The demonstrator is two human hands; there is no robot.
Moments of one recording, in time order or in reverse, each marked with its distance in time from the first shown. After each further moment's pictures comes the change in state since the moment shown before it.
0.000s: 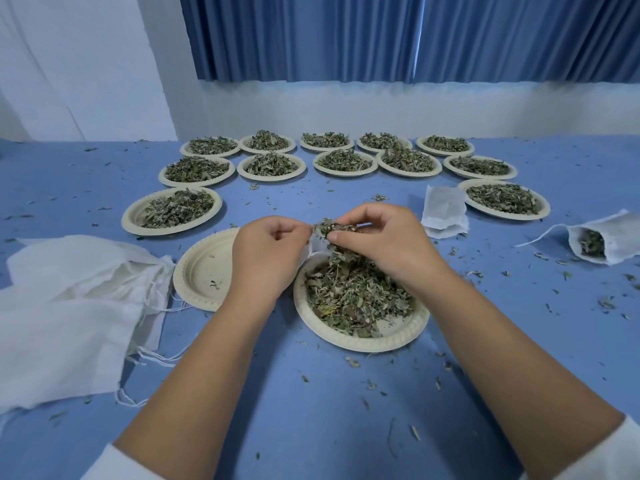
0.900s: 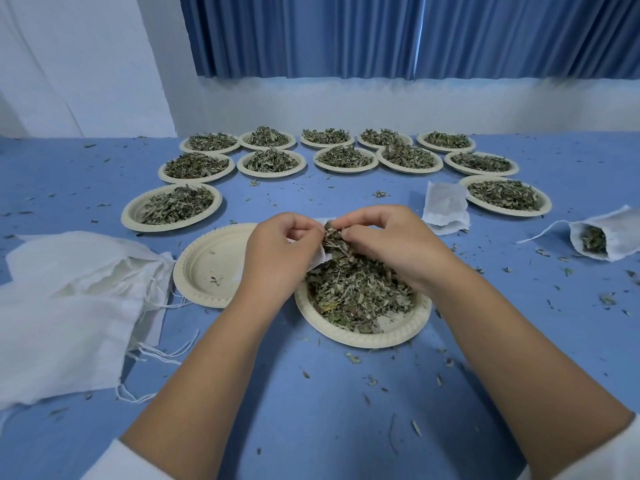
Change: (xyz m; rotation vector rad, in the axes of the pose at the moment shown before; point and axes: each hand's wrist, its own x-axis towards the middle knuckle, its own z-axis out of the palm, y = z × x) left_hand -0.004 -0.004 0.006 0.085 -0.087 0.112; right_hand 0.002 0.000 -0.006 -0.026 -0.092 0.112
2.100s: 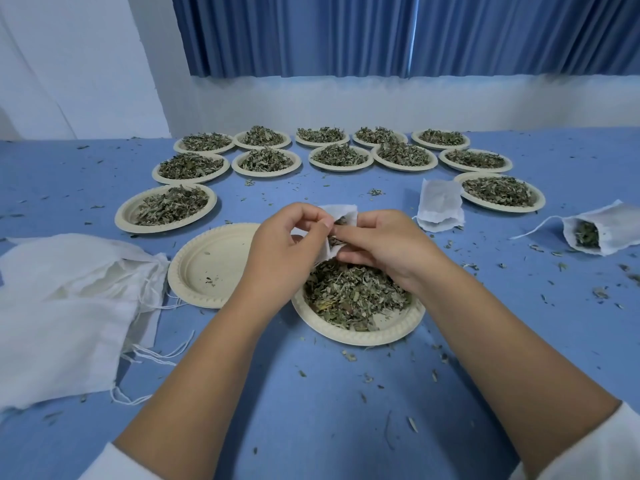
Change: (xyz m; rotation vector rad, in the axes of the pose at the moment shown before) left_hand -0.009 0.009 0.000 -0.089 -0.123 0.129; right_hand 0.004 0.004 0.006 0.383 -0.056 0.190
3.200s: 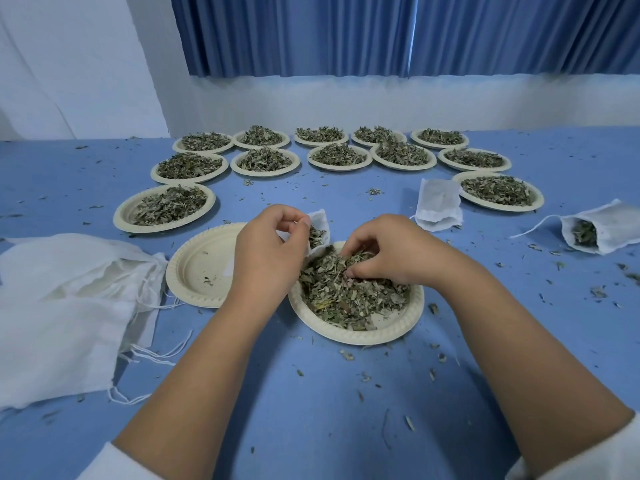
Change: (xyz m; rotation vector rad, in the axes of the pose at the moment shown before) left_hand 0.004 -0.009 -0.001 0.190 0.191 -0.040; right_hand -0.004 -0.006 -0.025 -1.088 -0.113 -0.260
